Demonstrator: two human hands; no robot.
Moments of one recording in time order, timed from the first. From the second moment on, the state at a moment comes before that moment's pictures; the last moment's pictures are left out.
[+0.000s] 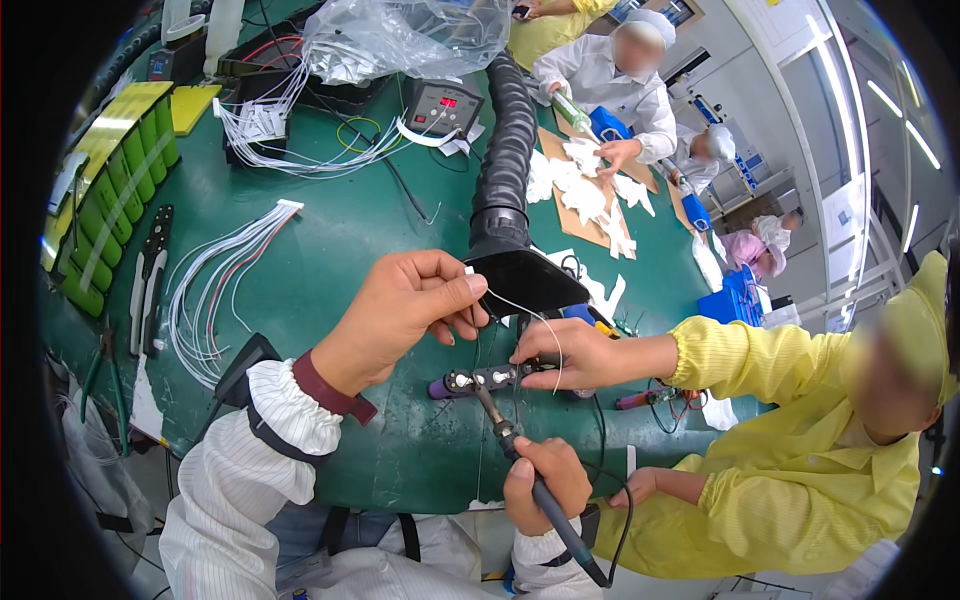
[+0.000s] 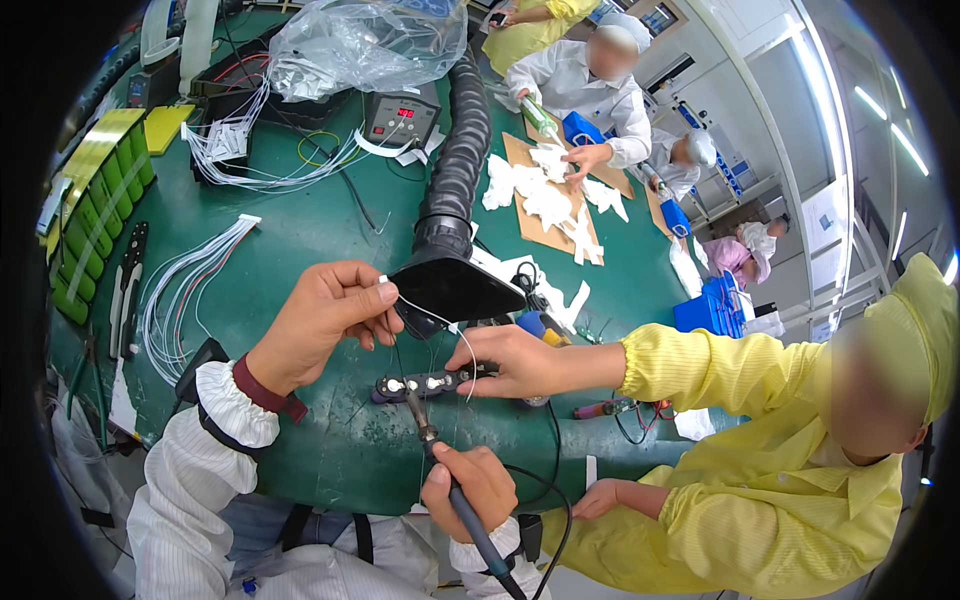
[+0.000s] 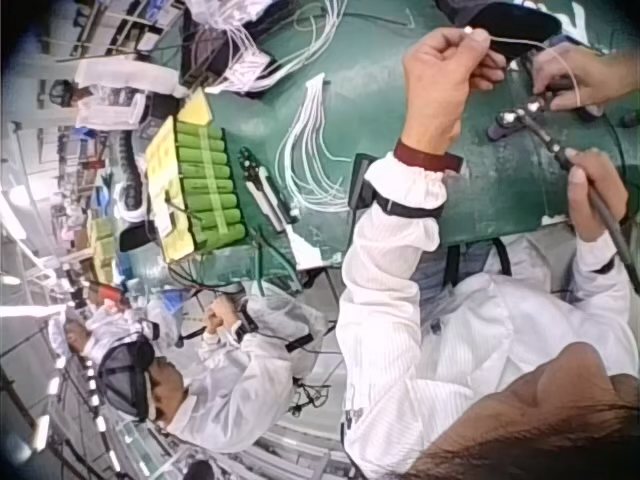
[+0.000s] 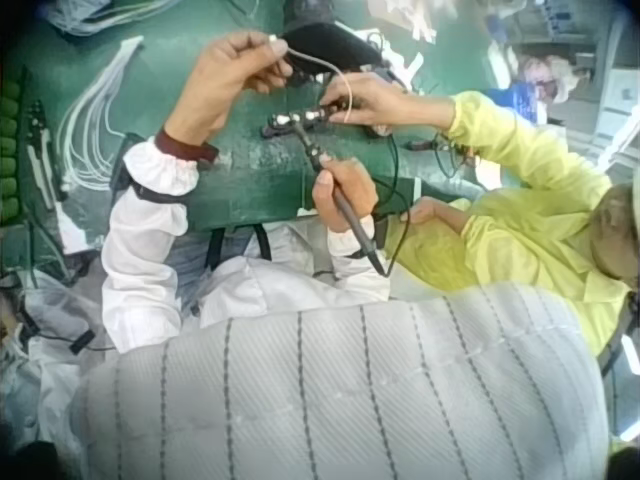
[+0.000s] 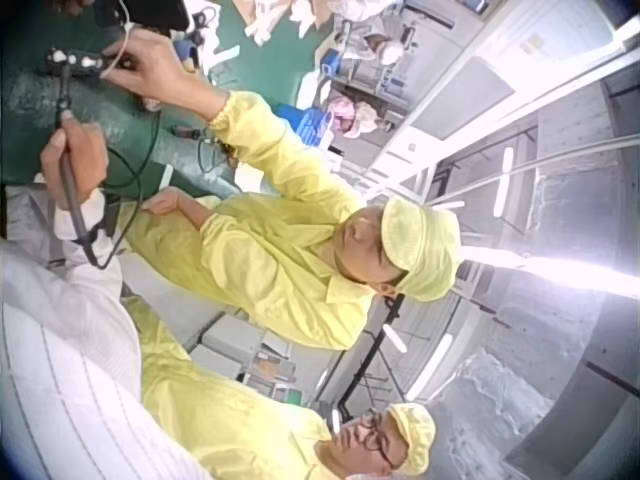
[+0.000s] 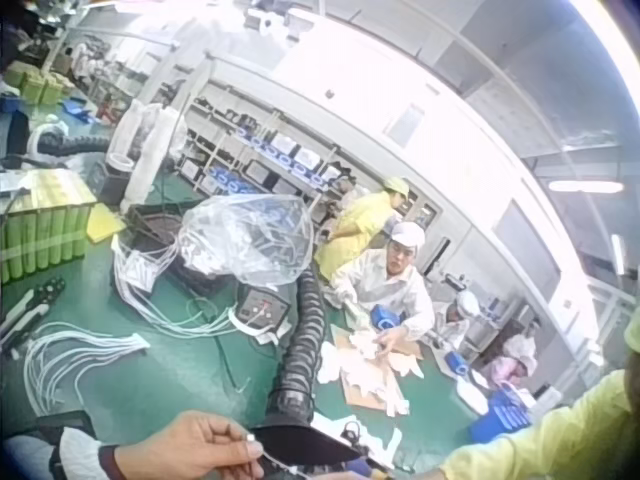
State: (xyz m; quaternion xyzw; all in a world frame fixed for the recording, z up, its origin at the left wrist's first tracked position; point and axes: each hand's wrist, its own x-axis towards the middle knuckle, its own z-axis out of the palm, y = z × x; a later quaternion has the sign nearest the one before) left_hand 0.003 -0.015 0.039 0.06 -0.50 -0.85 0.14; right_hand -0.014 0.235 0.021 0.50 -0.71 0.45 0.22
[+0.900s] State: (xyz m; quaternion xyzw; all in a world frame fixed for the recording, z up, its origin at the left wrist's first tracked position) left_hand 0.007 -0.030 0.046 0.06 -0.48 -0.86 0.19; right_hand 0.003 0.246 0.017 0.36 -0.72 0.54 0.26
